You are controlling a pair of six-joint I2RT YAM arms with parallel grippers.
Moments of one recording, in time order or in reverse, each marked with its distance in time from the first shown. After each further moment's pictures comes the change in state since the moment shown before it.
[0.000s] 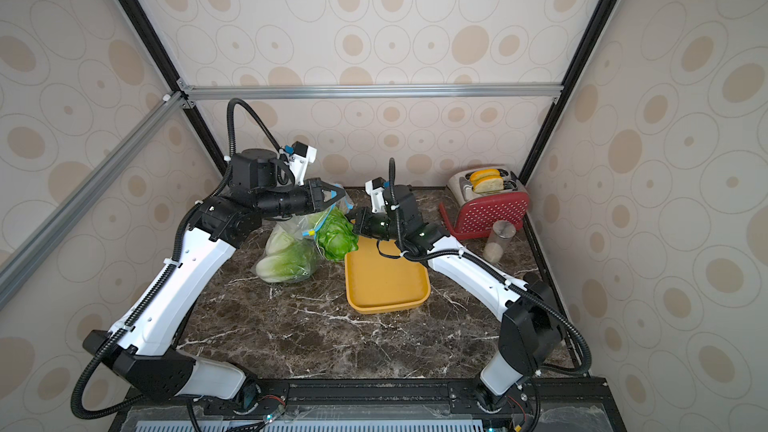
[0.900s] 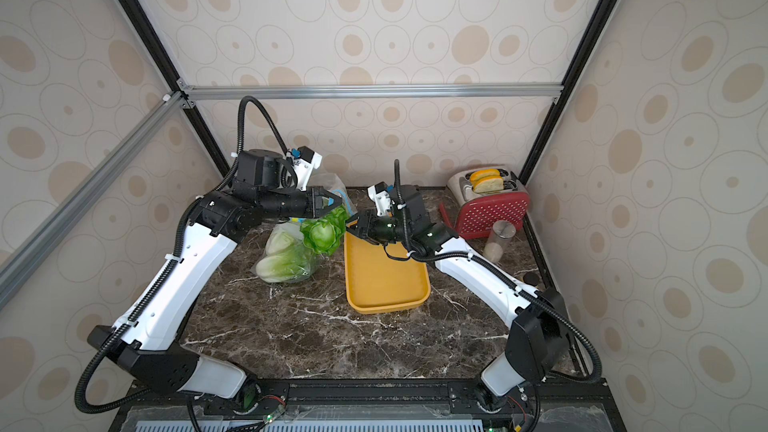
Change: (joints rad) left arm -0.009 0.023 0.052 -0.164 -0.043 0.192; right arm -0.026 -0.050 -0.014 -0.090 -0.106 0.076
